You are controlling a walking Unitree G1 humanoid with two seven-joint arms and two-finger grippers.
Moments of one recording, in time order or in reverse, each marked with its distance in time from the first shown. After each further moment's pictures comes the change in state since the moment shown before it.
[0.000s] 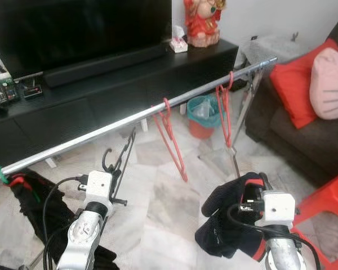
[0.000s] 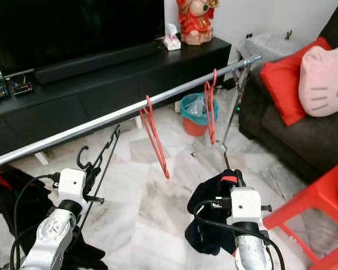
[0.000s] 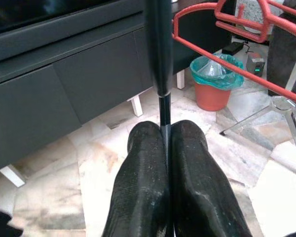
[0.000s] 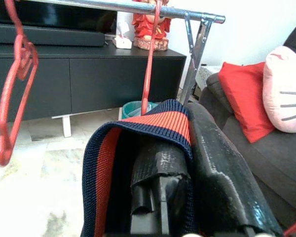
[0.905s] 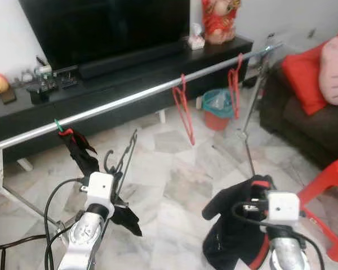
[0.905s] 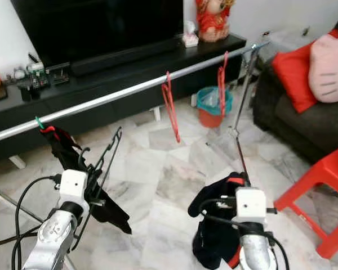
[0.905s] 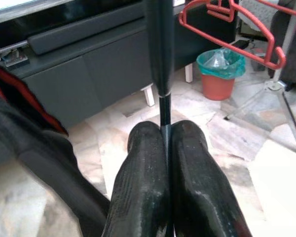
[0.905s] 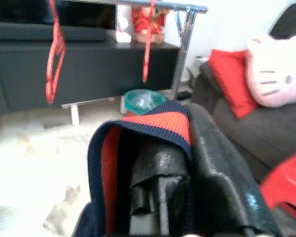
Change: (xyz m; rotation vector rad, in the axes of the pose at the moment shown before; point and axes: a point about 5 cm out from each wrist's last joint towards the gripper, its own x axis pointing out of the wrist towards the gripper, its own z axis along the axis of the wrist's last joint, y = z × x) left arm 0.001 -0.003 0.006 -0.001 -0.013 -0.023; right arm 0.002 -0.011 -0.008 0.003 0.050 -0.064
